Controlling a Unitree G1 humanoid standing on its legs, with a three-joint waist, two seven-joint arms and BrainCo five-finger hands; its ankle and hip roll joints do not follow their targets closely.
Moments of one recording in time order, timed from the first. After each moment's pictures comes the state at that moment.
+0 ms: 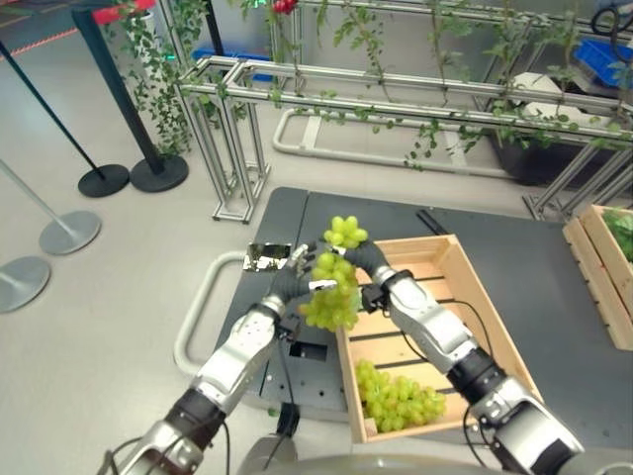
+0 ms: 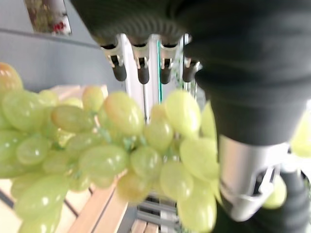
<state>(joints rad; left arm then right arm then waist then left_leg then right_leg) -0.21 0.33 -0.49 0.18 -0.37 0.04 0.10 -0.43 -0.25 0.53 0.22 0.39 0.13 -0.05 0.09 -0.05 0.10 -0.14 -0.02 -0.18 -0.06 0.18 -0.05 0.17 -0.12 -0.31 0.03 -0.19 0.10</state>
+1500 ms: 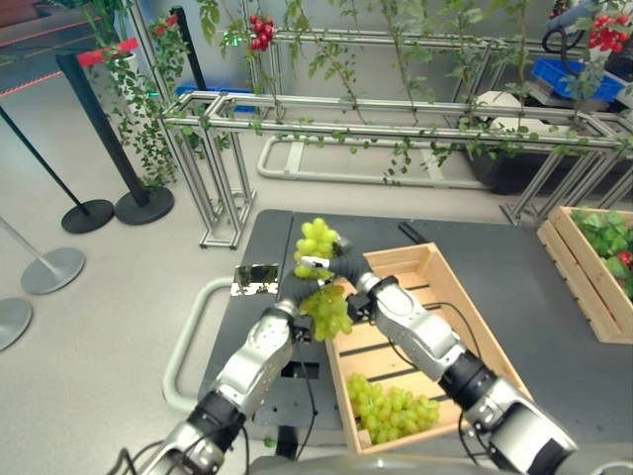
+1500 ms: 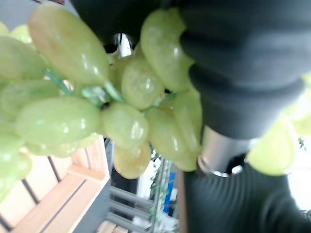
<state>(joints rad) -0.14 0.25 -0.39 0.14 -0.50 0.01 0.22 -0.32 -0.25 0.54 0.09 0.50 0.08 -0.02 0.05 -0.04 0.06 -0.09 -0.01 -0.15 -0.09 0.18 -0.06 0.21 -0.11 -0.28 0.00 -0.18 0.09</state>
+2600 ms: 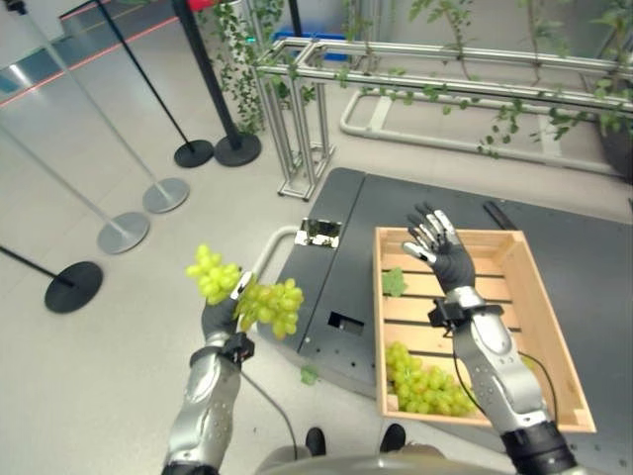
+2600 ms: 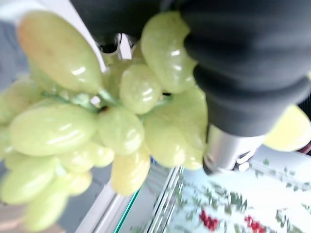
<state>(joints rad) 0.15 0.15 -0.04 0.03 -0.61 -0.07 0.18 0.00 -0.29 0.11 -0.17 0.48 -0.08 -0.07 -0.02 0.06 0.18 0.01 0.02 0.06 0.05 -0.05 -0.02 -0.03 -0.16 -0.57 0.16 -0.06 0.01</state>
